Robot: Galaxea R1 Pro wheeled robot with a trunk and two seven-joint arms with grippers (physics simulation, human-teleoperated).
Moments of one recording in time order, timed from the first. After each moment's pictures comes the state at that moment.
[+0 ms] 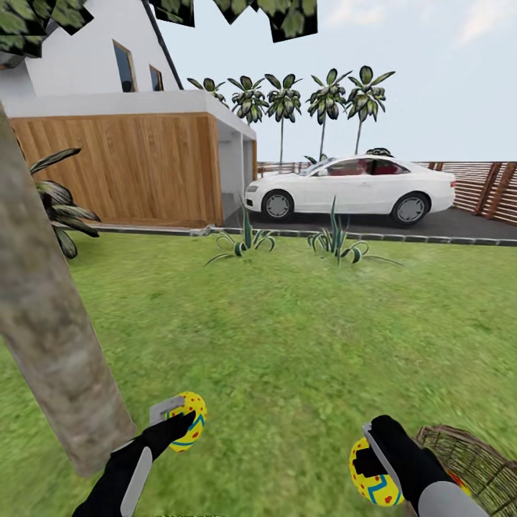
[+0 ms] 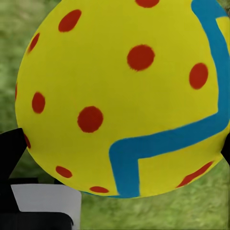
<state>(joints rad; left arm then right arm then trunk) -0.33 -0.08 0.22 -0.94 0.17 0.37 -0.09 -0.54 -0.11 0.12 -0.62 0.06 0.89 0.03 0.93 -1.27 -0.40</state>
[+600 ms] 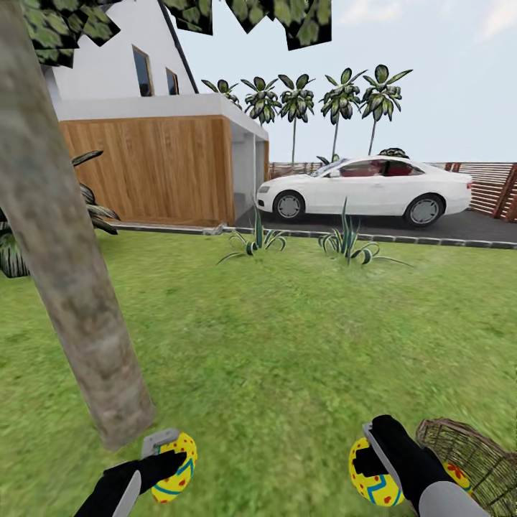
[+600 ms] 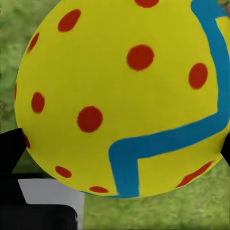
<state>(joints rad) -0.33 0.01 0.14 -0.75 0.17 0.44 -0.08 -0.54 -0.11 0.12 -0.62 0.05 0.90 0.03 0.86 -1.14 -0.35</state>
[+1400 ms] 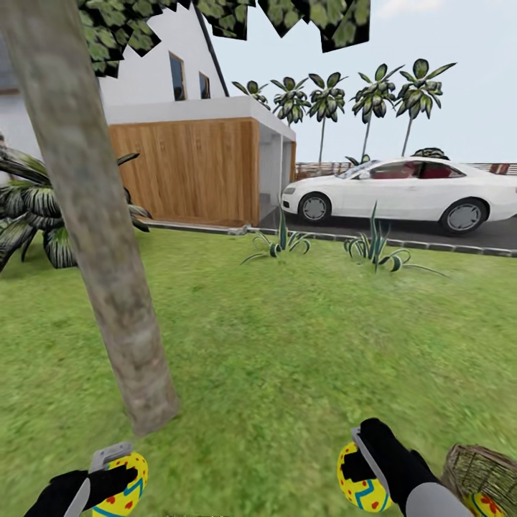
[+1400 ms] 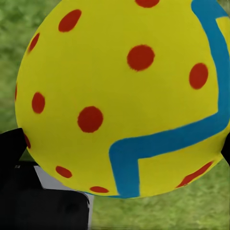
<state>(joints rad) -0.33 0.19 0.19 -0.69 0.17 0.52 -0.09 -0.54 -0.06 0.13 -0.59 0.06 0.89 0.03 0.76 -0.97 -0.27</state>
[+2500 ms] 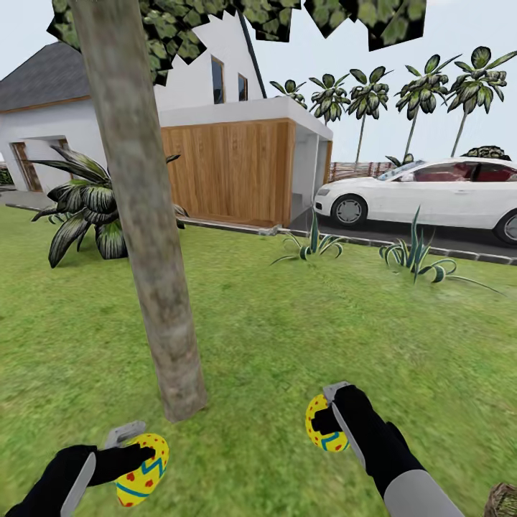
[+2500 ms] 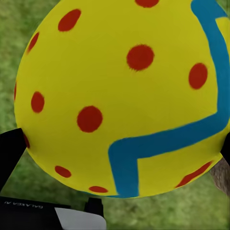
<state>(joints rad) -0.35 0.18 0.20 -0.84 0.17 0.73 -0.24 -0.54 0.01 0.19 -0.92 0.06 0.98 0.02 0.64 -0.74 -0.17</state>
